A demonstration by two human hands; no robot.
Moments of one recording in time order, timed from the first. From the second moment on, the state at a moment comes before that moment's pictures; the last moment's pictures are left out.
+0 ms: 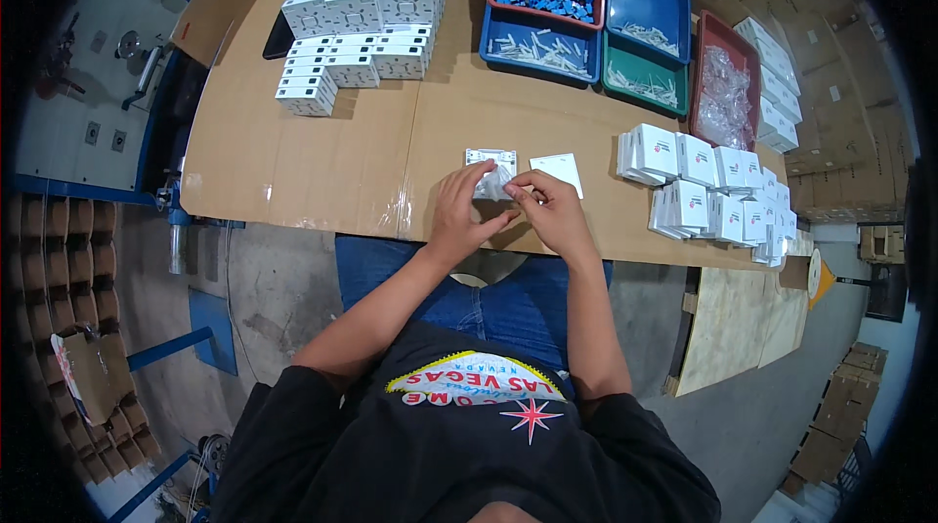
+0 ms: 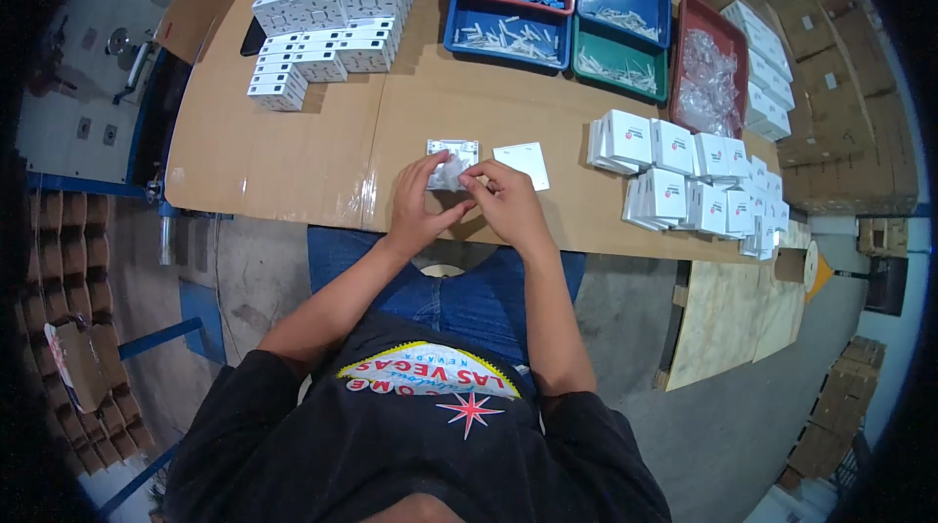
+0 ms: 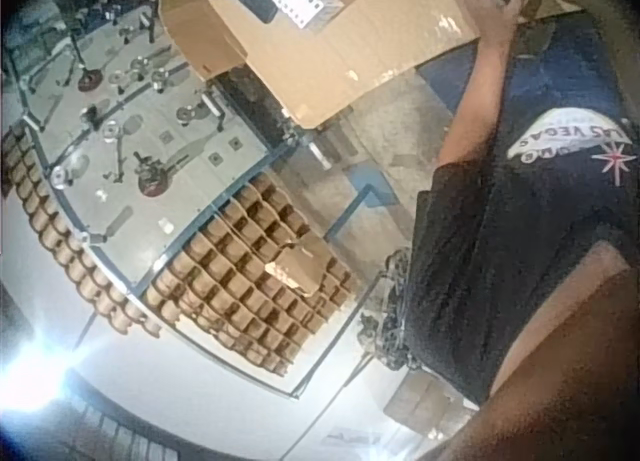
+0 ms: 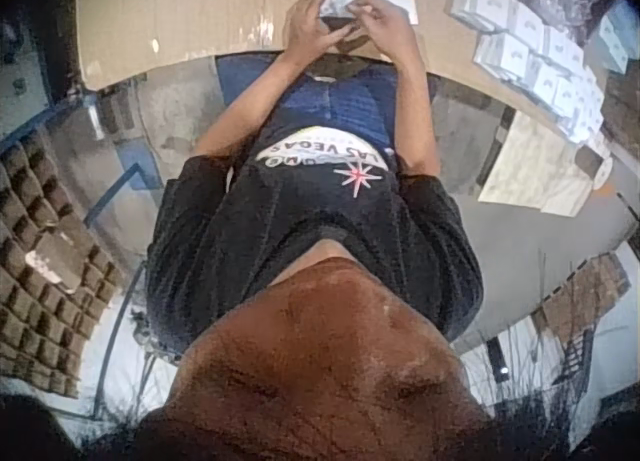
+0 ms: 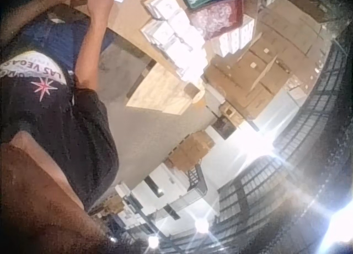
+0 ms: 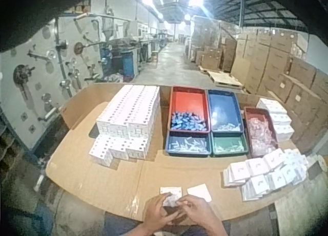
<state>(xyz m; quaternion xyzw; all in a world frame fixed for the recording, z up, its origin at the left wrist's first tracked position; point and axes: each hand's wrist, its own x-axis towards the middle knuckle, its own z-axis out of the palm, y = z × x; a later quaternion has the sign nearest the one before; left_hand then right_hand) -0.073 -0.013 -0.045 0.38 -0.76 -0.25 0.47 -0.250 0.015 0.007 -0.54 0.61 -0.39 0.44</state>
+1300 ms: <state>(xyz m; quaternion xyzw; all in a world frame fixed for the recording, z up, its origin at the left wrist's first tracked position) -0.074 -0.013 -0.072 0.39 -0.76 -0.26 0.44 -0.554 -0.236 0.011 -0.51 0.83 -0.20 -0.08</state>
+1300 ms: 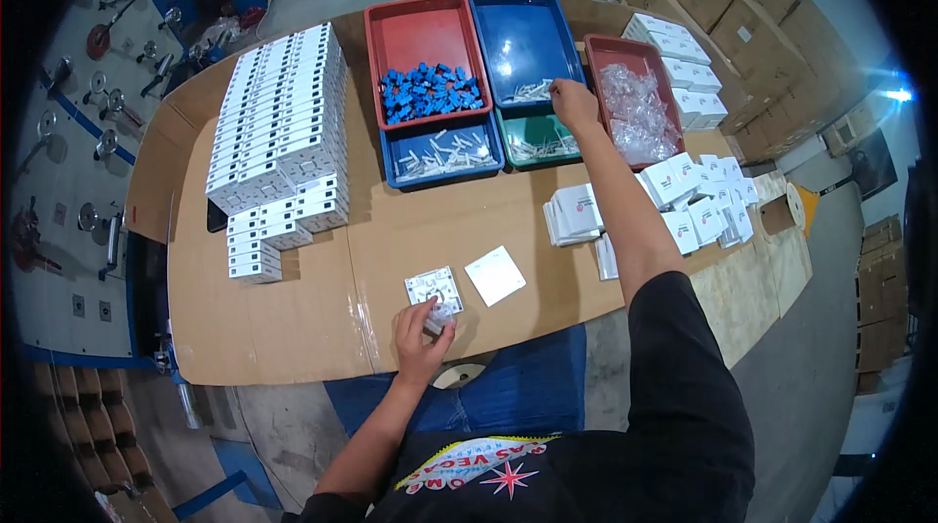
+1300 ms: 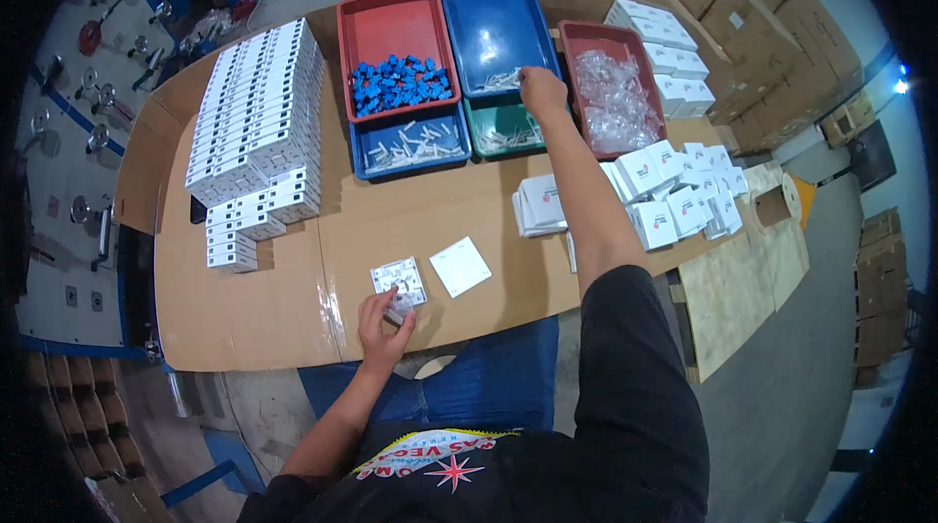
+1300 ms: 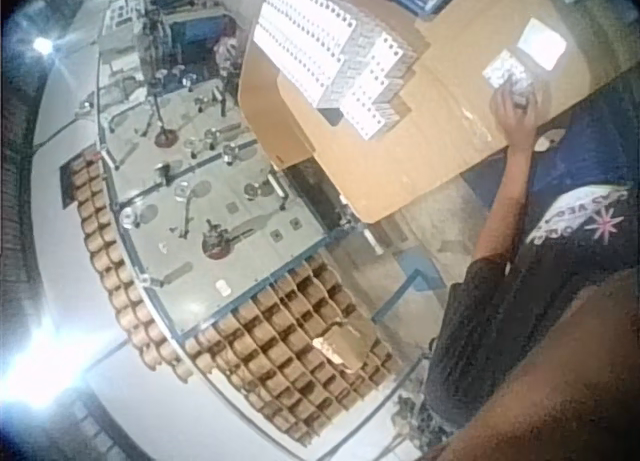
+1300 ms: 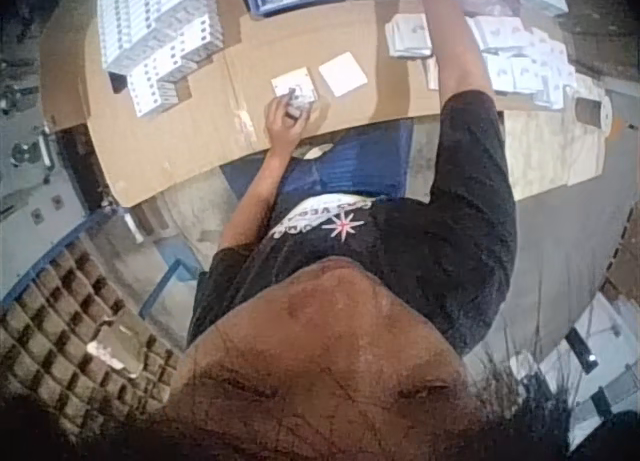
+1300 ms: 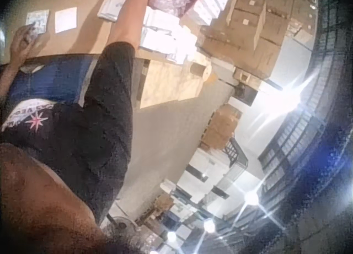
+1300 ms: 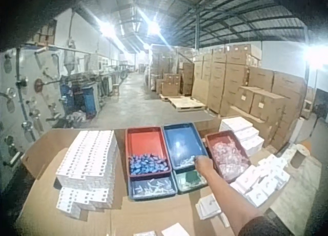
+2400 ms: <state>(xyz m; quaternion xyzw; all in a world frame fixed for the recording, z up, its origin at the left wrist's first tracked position) -0.077 -0.019 -0.067 0.40 -0.75 -0.26 0.45 -0.413 -0.069 0.070 -0.52 0.65 -0.50 0.24</state>
